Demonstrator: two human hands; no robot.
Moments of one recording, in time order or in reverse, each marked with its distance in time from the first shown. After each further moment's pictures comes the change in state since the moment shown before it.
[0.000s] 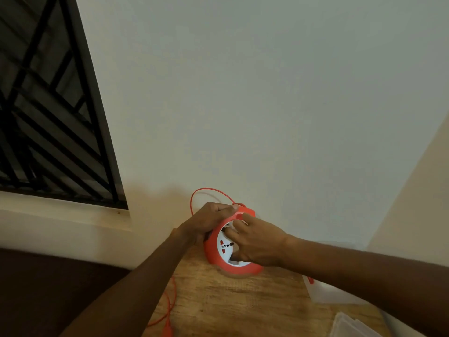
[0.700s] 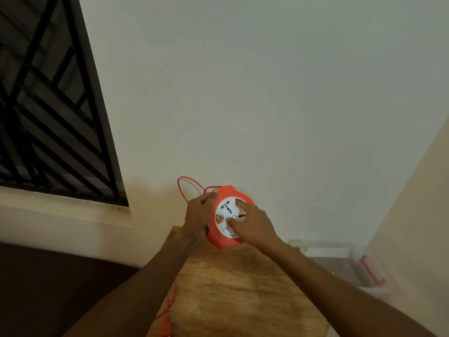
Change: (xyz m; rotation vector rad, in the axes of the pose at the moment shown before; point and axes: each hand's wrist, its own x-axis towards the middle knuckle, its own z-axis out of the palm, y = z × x) left_hand 0.006 -0.013 0.008 -0.286 0.509 0.098; right_hand 0.039 -0.008 0.024 1.506 0.307 1.144
